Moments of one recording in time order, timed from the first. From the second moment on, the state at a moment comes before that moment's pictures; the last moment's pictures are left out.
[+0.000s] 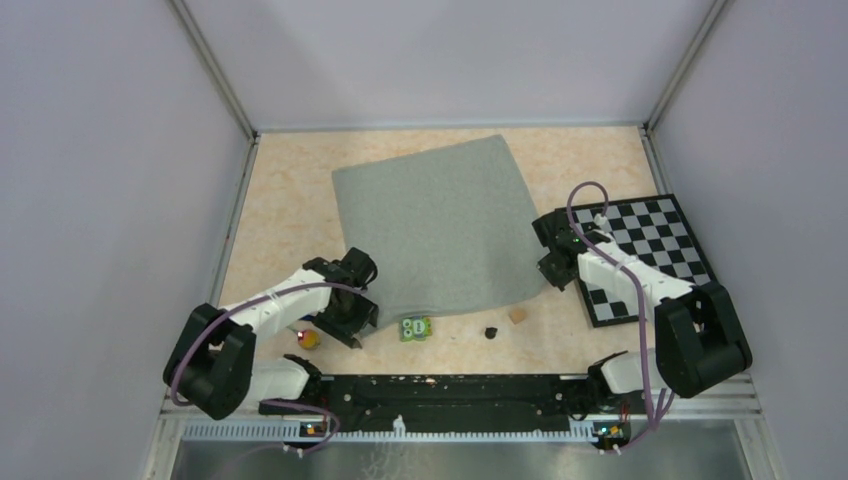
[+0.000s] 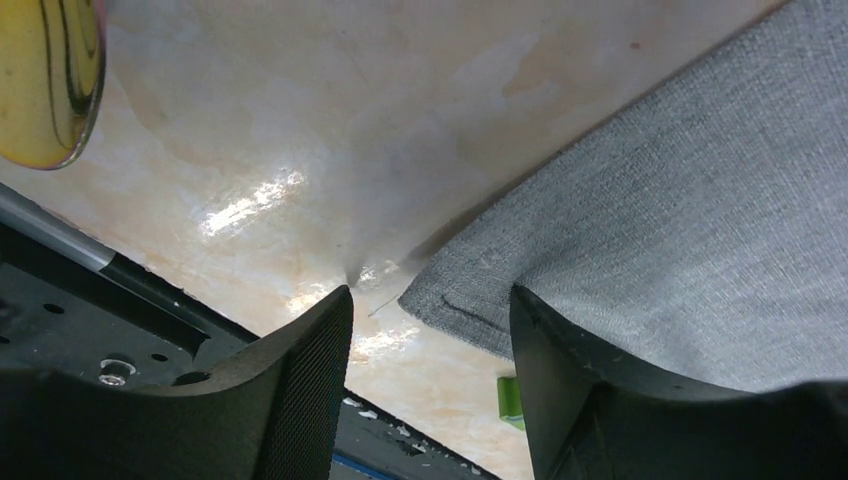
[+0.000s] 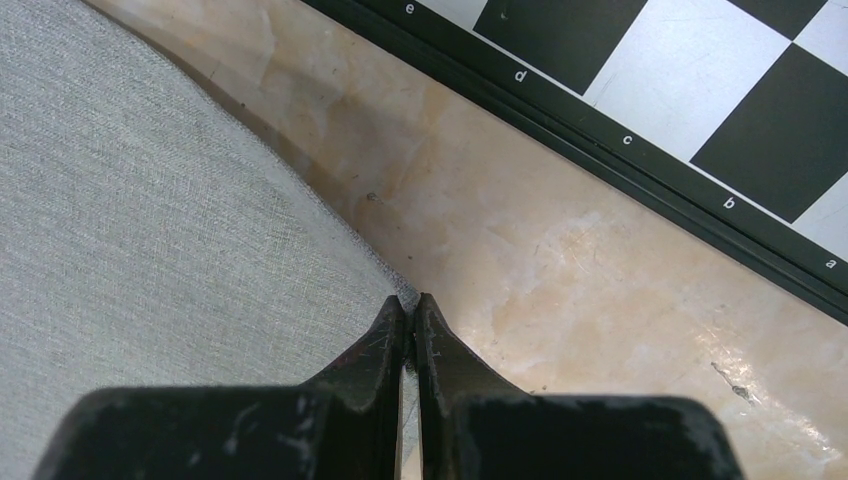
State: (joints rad) left arm -0.53 1.26 0.63 -0.91 -0.04 -1.57; right arm 0.41 1.36 0.77 -0.65 0.42 1.32
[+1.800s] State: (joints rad) left arm -0.03 1.54 1.33 0.17 -0.03 -0.59; right arm 0.21 1.78 1.45 0.06 -0.10 0.57
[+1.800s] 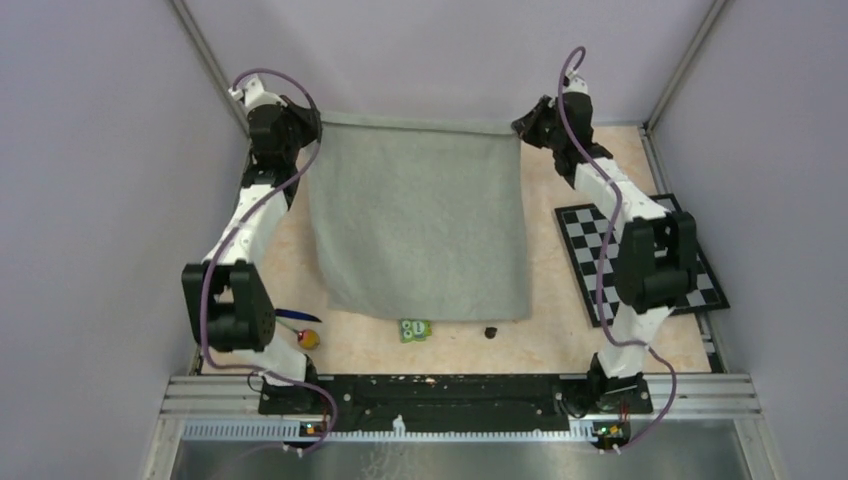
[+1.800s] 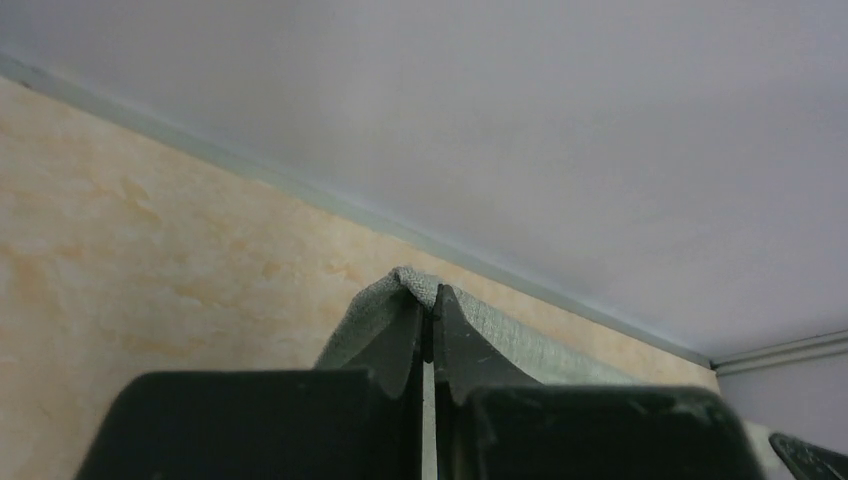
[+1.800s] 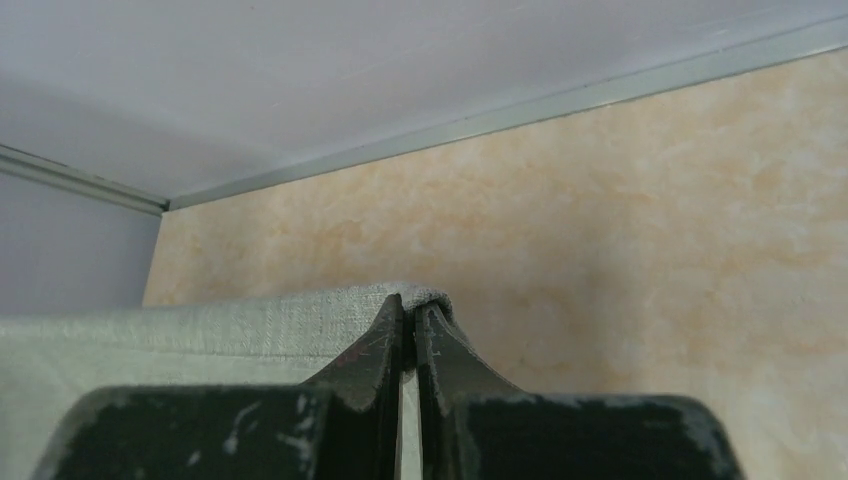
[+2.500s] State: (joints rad) left arm 0.18 1.87 1.18 0.36 0.56 -0.87; right arm 0.17 2.04 1.57 -0.06 -0.37 0.54
